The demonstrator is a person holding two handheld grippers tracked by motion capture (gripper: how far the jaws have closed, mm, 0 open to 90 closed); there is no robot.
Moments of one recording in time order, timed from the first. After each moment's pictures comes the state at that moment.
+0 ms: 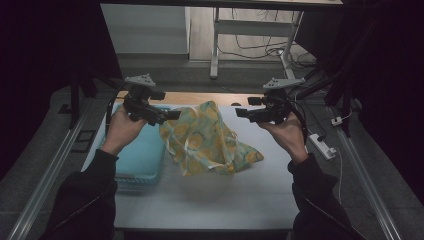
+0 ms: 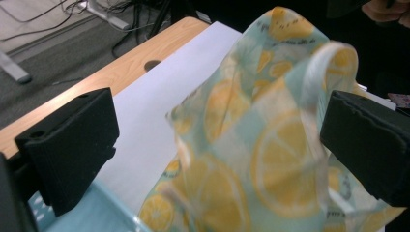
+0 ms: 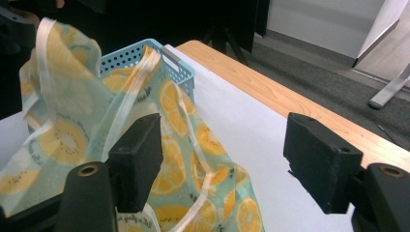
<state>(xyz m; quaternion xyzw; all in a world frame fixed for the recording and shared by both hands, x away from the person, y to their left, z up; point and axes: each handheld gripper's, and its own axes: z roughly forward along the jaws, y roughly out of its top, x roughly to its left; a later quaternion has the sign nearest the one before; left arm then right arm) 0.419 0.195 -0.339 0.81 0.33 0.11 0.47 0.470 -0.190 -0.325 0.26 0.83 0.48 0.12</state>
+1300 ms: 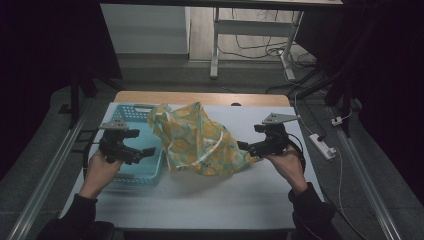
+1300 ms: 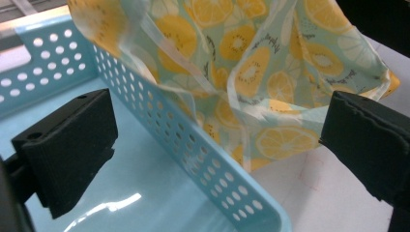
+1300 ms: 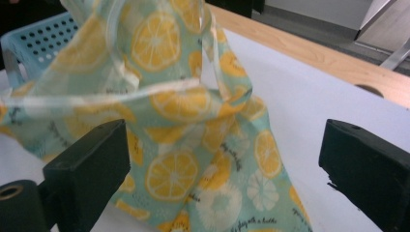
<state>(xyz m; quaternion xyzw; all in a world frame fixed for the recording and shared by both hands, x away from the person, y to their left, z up) 0.346 0.242 -0.431 0.79 0.40 0.10 0.46 0.434 -0.210 -0.405 0.28 0.83 0.46 0.11</state>
